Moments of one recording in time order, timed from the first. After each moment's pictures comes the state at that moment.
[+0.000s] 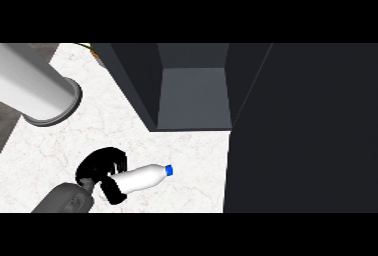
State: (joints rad) left arm -0.23 0.40 -0.48 -1.11 -0.59 -0.17 0.37; right arm 1.05 -0.20 0.30 -2.49 -0.05 0.19 -0.30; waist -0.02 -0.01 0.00
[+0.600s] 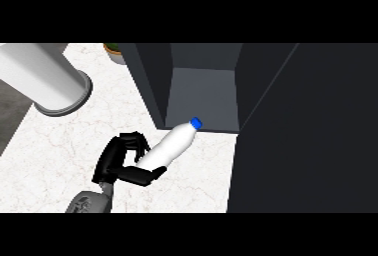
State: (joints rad) left arm -0.11 0.07 -0.15 -1.28 -0.05 0.06 -0.06; right arm 1.06 -0.16 0.32 -2.47 -0.04 0.17 -0.33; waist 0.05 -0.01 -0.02
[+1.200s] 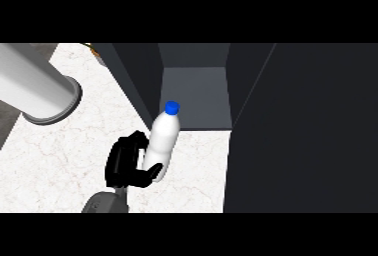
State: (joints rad) left arm -0.13 0.00 -0.16 -1.13 0.38 -0.01 -0.47; right arm 1.02 -0.19 0.33 -2.48 -0.04 0.19 -0.29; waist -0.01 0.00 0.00
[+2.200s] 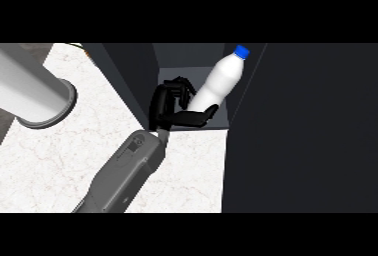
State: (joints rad) left arm -0.68 0.00 -0.36 -0.89 0.45 0.44 -0.36; right arm 0.99 -0.19 0.24 -2.46 -0.09 0.22 -0.30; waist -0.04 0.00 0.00
